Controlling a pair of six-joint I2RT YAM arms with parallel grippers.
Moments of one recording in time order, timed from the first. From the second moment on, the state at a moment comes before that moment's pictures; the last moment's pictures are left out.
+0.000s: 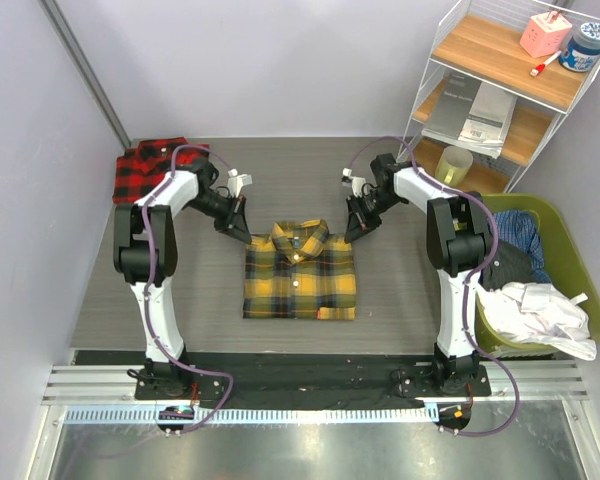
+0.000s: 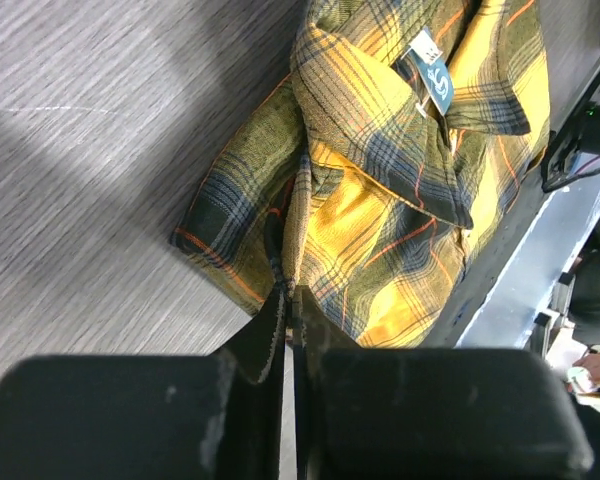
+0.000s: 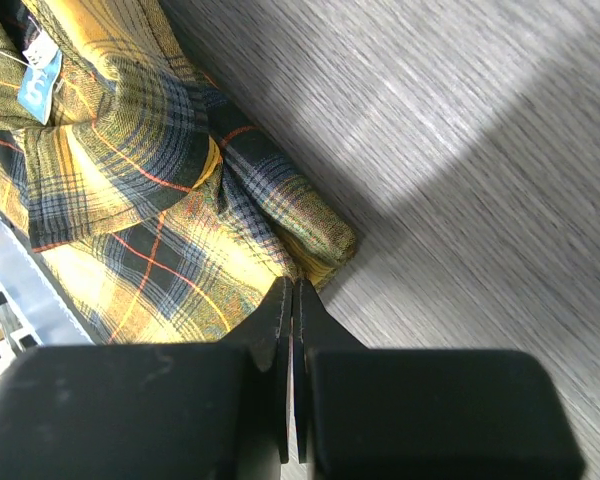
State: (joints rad) left arm -0.09 2.09 1.59 -1.02 0.82 0.34; right arm 0.24 2.19 1.66 -0.89 -0.70 -0.22
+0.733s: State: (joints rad) left arm -0.06 2.21 1.64 -0.80 0.69 0.12; right arm 0.21 2.23 1.71 -0.71 -0.60 -0.15
